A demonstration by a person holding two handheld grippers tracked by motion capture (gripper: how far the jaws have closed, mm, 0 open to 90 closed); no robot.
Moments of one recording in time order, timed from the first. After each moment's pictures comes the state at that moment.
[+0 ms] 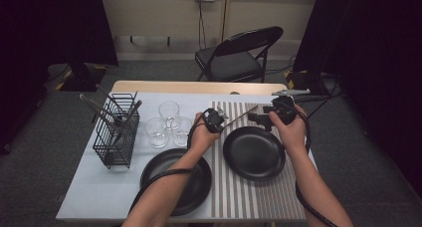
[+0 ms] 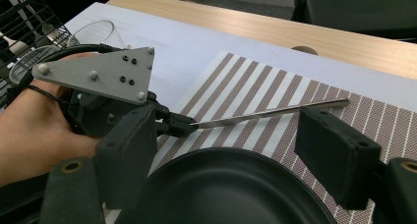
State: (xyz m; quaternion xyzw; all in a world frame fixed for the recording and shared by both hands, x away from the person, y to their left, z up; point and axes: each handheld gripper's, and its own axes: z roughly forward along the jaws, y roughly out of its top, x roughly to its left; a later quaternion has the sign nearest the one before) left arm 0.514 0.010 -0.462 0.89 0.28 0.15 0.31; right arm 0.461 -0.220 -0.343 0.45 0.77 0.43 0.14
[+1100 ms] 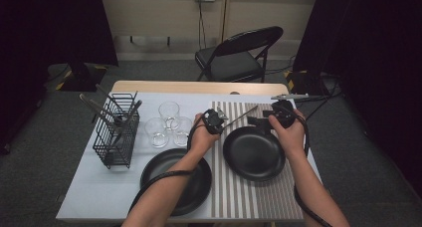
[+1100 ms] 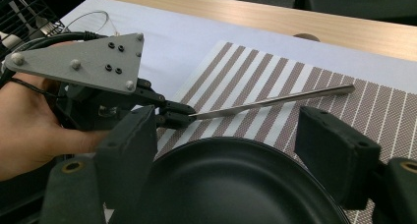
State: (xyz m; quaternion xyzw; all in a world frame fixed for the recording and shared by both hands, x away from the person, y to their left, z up) left arm 0.510 0.011 -0.464 0.89 0.28 0.17 0.32; right arm 0.460 -0.222 -0.357 0.46 0.76 0.43 0.14
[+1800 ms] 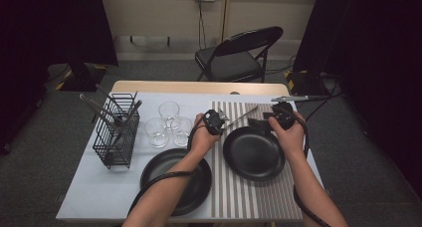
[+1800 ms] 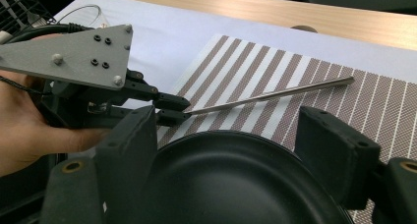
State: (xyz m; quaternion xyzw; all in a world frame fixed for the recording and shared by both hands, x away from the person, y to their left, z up) left arm 0.507 0.008 -0.463 0.89 0.28 0.18 0.31; right arm 0.460 -0.224 -0.365 0.47 0.76 0.42 0.13
